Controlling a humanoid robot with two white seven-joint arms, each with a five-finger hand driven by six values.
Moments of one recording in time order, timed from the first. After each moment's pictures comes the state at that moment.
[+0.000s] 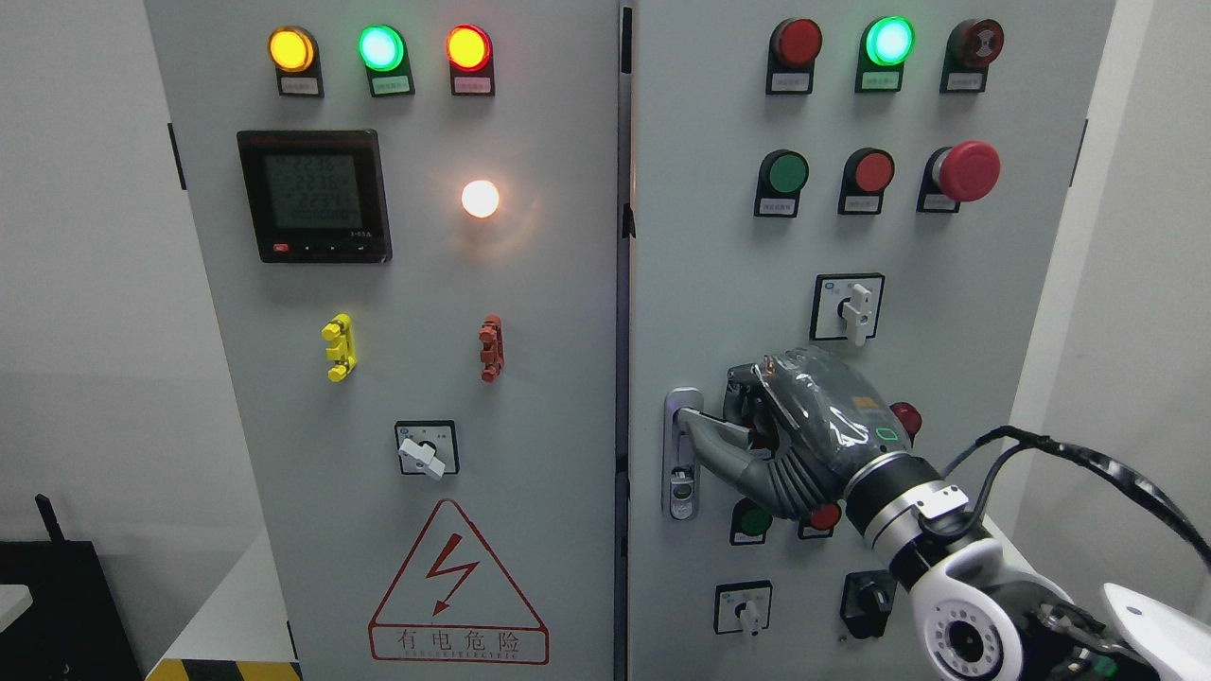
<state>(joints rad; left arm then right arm) 0.05 -0.05 -0.10 0.00 0.20 -0.11 0.00 -1.13 -0.72 1.01 -1.98 0.00 0.68 -0.20</state>
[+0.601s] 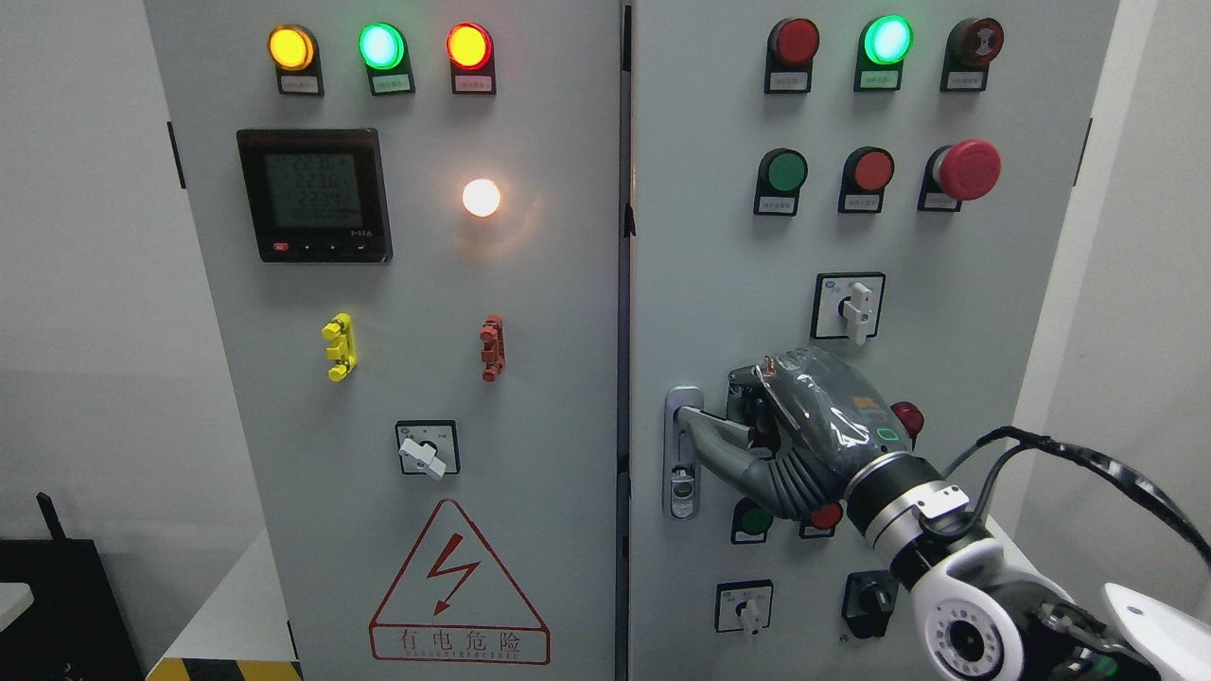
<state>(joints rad) 0.05 -0.05 -0.10 0.00 0.20 -0.11 0.00 -1.13 -0.72 1.01 -1.98 0.00 0.68 -0.20</state>
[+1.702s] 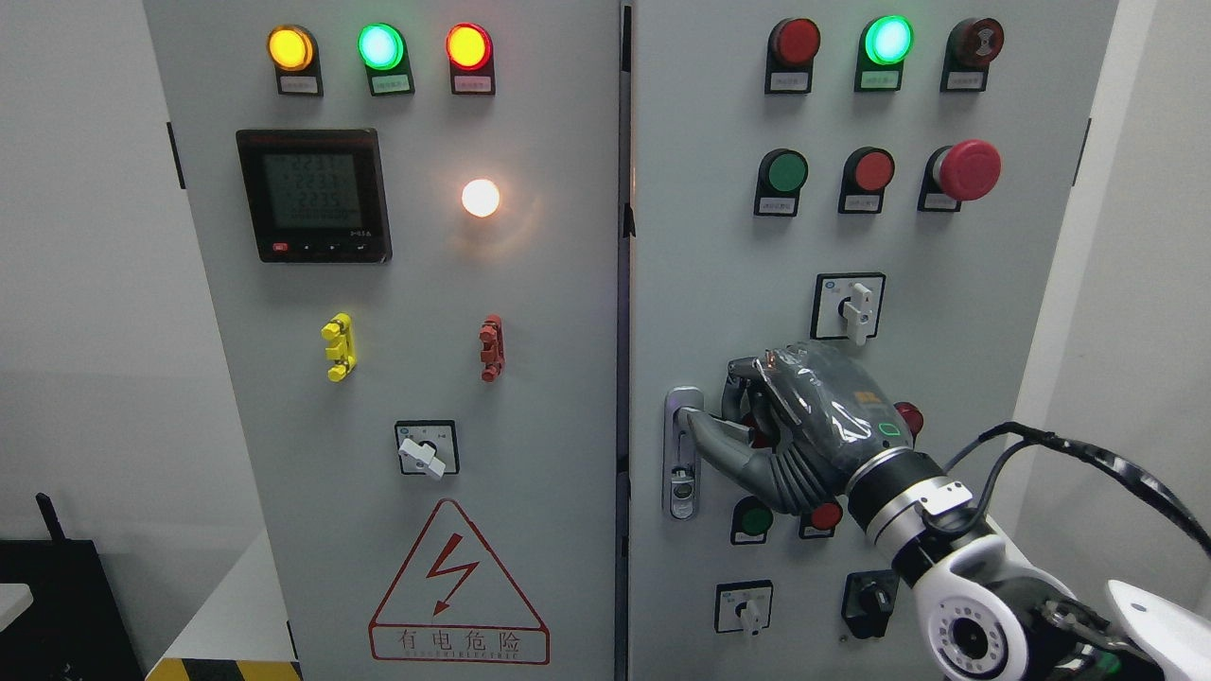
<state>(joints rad) 0.05 -0.05 -0.10 0.00 0.20 -0.11 0.00 -1.14 -0.73 1.00 -1.98 0.00 0.66 -0.21</state>
